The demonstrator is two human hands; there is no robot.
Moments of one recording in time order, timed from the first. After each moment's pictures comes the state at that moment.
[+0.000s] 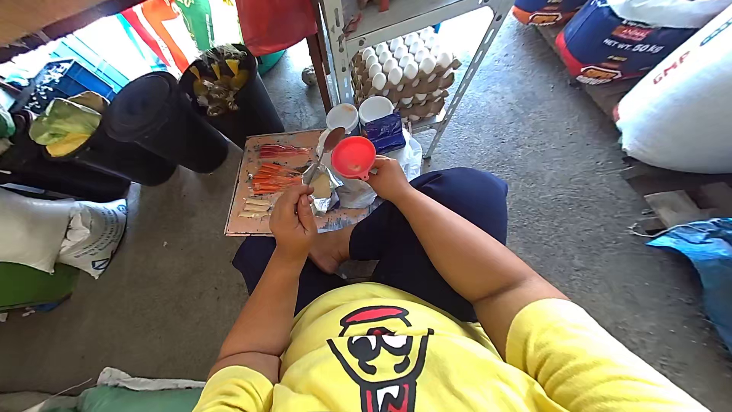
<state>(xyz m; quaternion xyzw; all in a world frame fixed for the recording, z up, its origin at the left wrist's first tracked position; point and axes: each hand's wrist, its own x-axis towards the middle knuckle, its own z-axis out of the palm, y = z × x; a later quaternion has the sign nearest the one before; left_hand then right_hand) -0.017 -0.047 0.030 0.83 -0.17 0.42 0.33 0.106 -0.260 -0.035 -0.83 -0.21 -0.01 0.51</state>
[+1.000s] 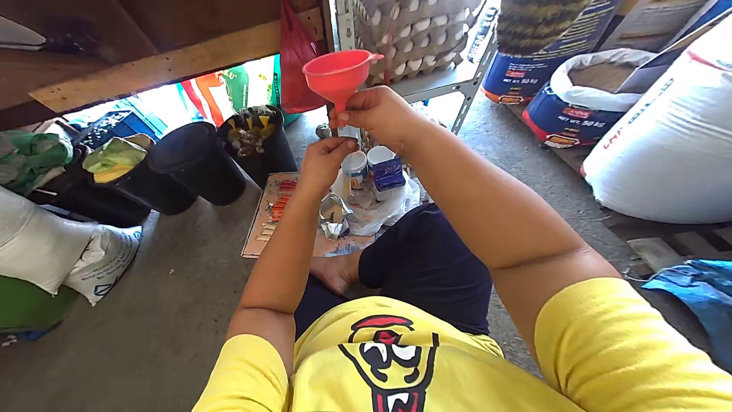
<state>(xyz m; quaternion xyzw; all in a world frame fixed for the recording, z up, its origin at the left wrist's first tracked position) 0.063 -0.069 0.165 0.77 -0.10 0.09 0.62 0.116 -0.231 0.218 -0.72 -0.32 0.05 0.61</state>
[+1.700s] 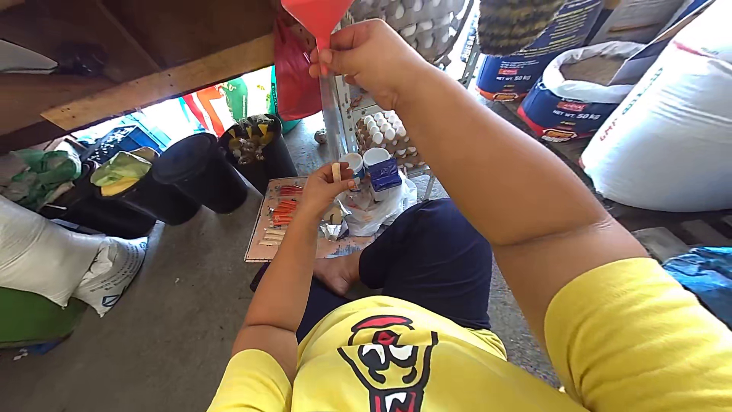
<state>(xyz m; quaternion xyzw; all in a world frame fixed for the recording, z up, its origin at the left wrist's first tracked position) 0.047 -0.065 0.118 0.74 -0.06 -0.01 0.67 0.107 -0.233 0.295 -0.71 -0.29 0.02 0.64</state>
